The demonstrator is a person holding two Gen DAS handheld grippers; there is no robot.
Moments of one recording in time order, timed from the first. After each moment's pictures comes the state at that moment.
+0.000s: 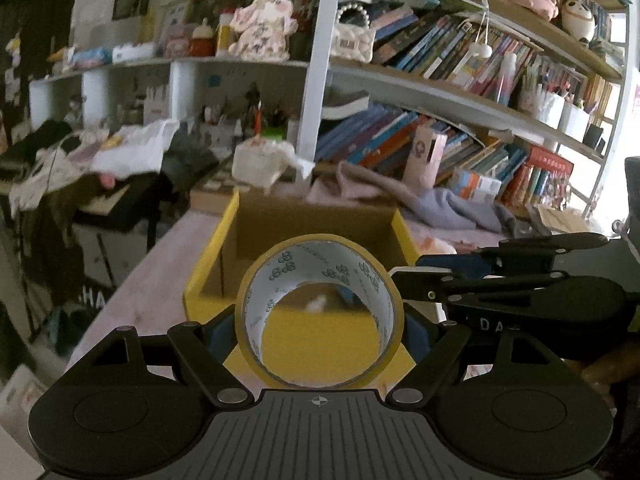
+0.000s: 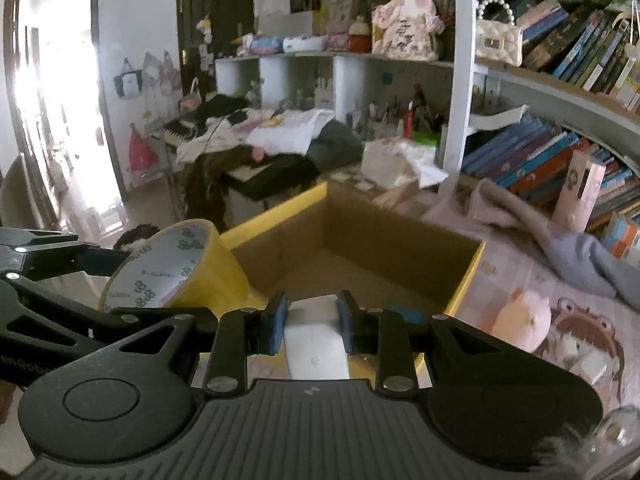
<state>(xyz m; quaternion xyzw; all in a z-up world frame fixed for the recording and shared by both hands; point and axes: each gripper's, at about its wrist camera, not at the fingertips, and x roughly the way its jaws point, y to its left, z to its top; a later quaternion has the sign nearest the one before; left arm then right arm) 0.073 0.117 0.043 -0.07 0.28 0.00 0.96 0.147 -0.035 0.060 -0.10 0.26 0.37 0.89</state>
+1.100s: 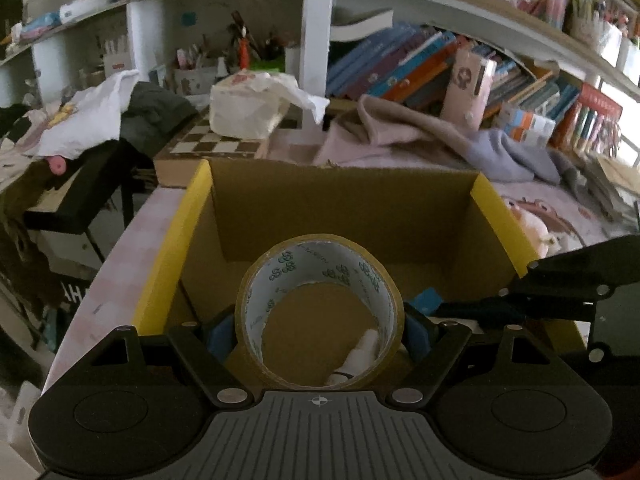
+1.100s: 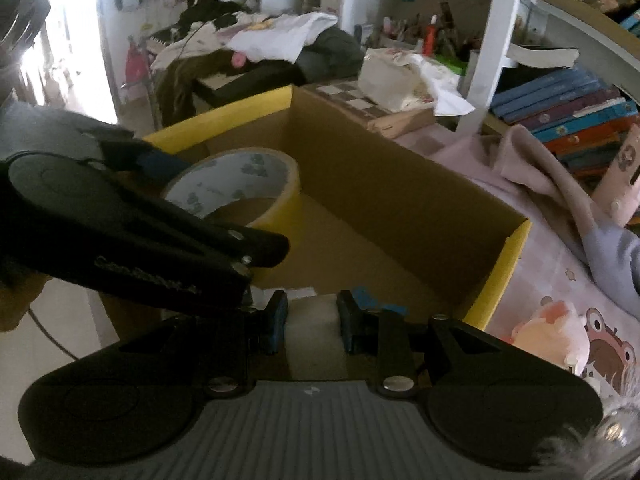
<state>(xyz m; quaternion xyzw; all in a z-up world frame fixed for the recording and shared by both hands) 0.232 0.133 -0.027 -0.03 0.38 0.00 0.92 0.258 0.013 -0.020 -0.20 0.36 0.38 0.83</state>
